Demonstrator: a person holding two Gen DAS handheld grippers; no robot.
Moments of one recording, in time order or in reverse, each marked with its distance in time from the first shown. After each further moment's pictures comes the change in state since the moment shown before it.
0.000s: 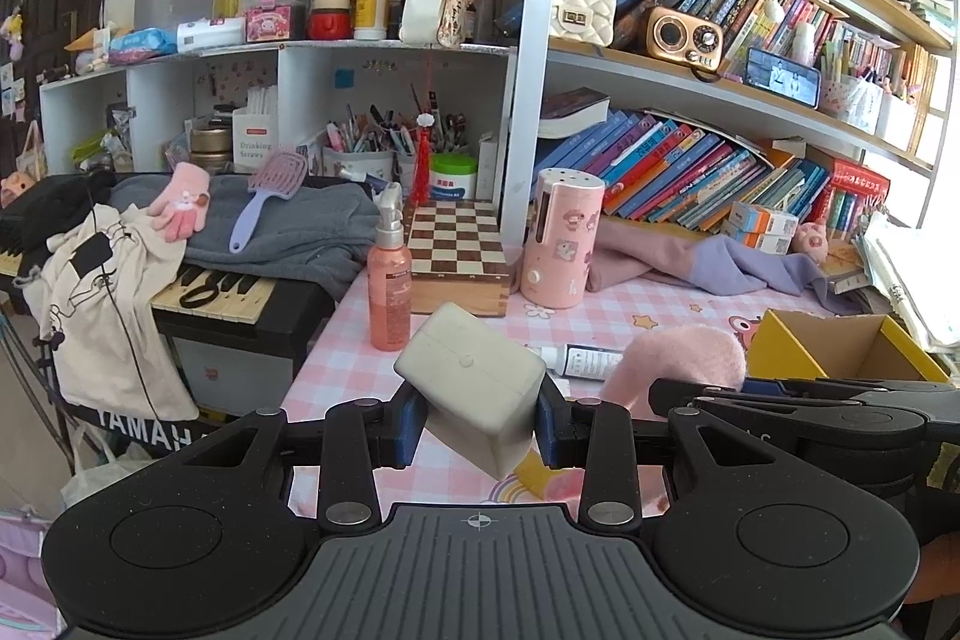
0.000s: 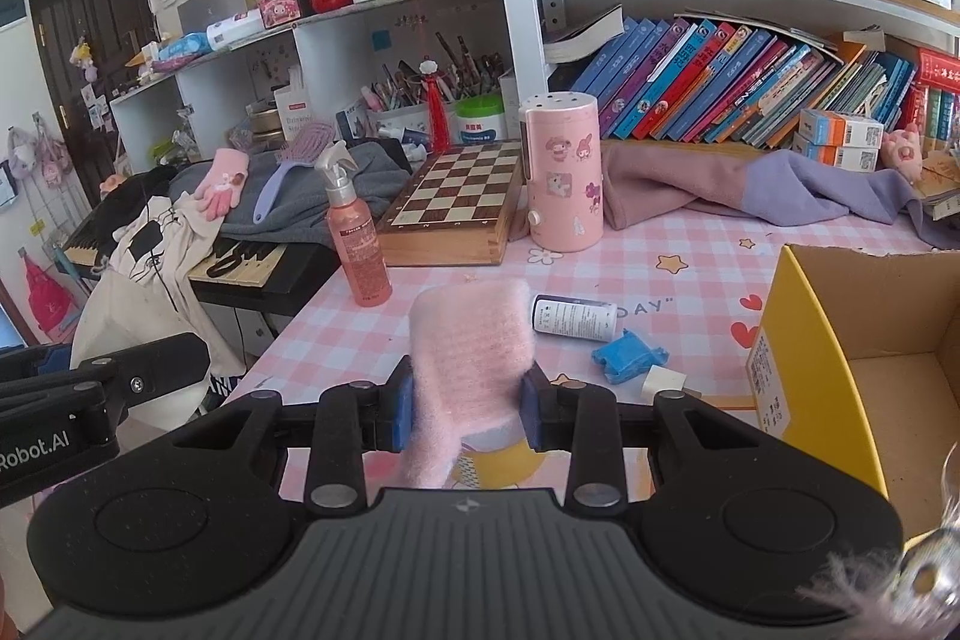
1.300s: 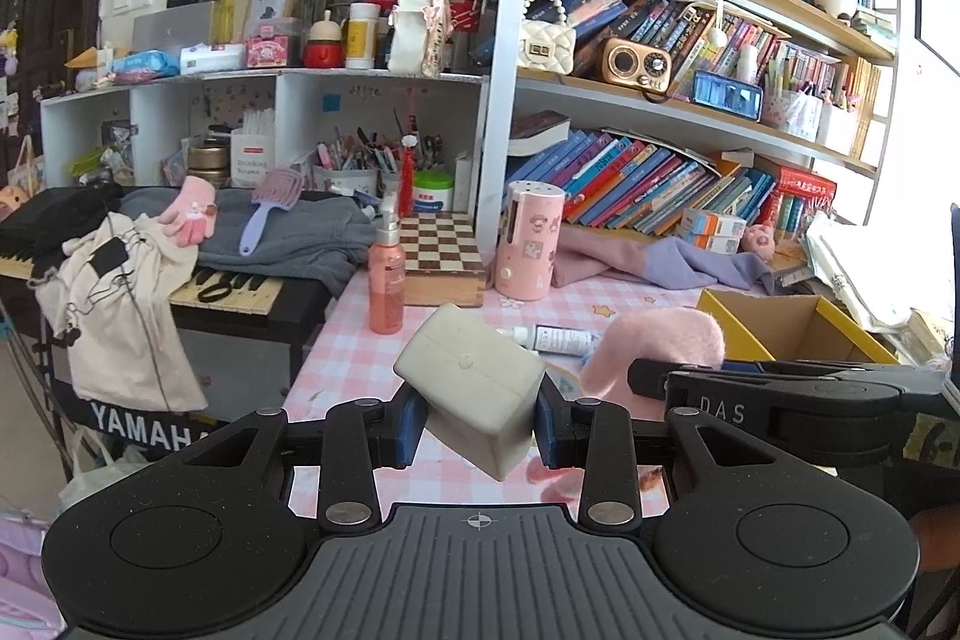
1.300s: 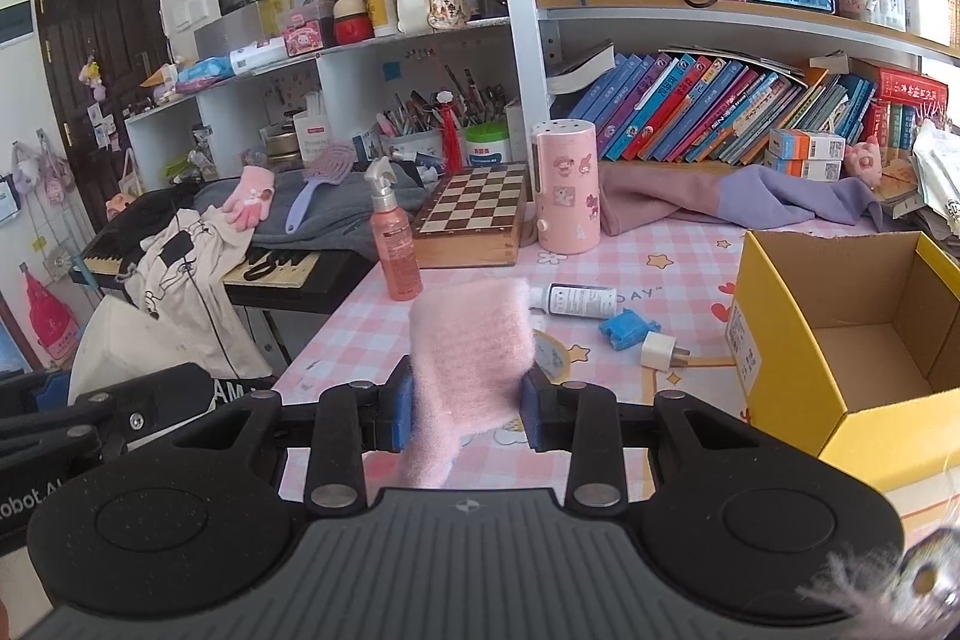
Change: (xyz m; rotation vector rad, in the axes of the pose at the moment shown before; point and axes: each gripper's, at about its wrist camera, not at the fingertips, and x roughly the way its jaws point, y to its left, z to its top) left arm -0.091 0.017 -0.033 0.014 -0.043 -0.053; right arm -0.083 0.048 -0.039 0.007 -0.068 -0.024
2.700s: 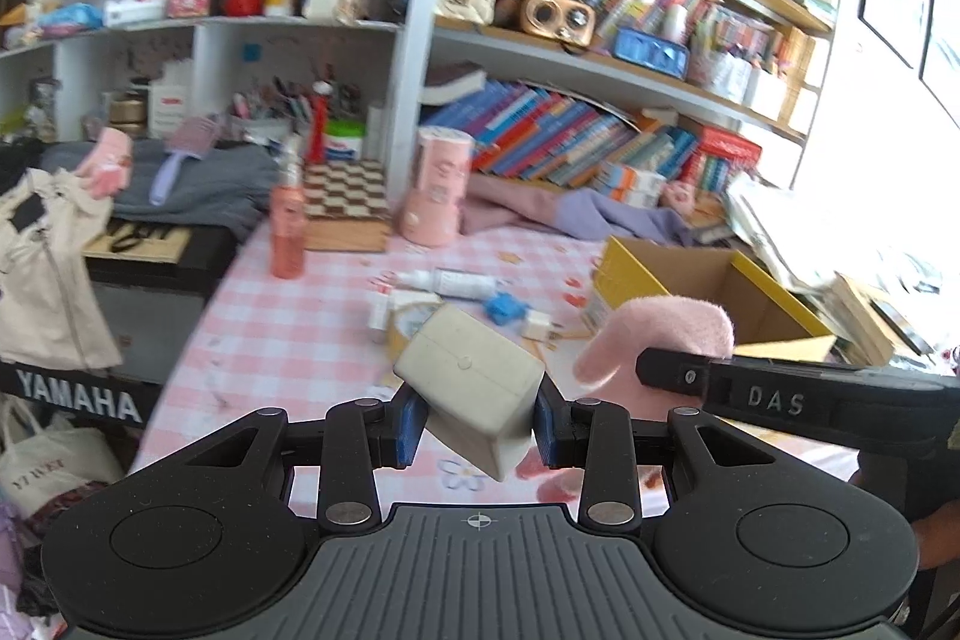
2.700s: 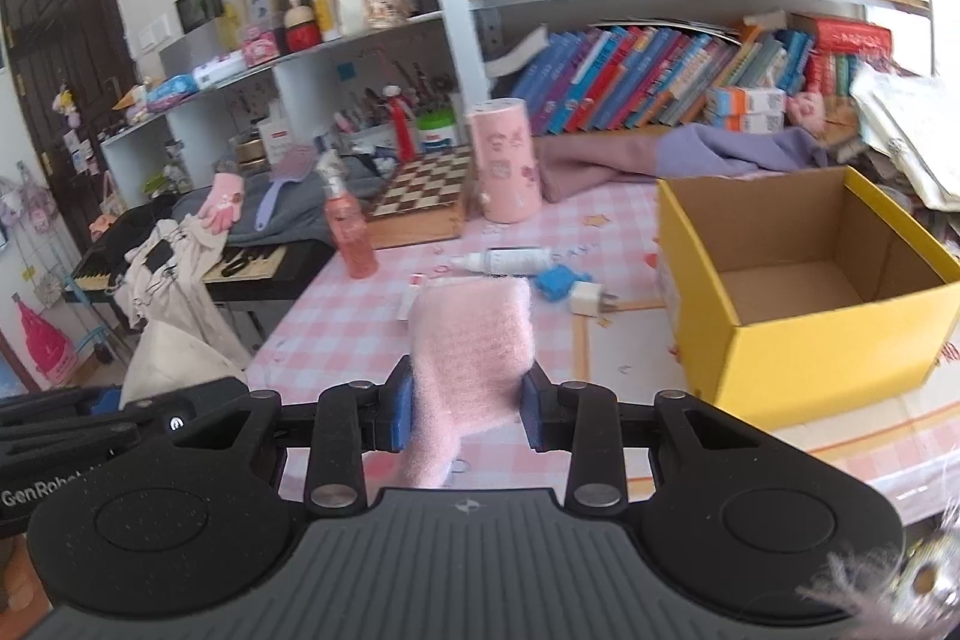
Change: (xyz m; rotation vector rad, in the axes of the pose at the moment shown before) left arm 0.016 -0.039 -0.018 0.013 0.108 -0.198; right arm -0.052 -0.060 -0.025 0.103 0.021 -0.048
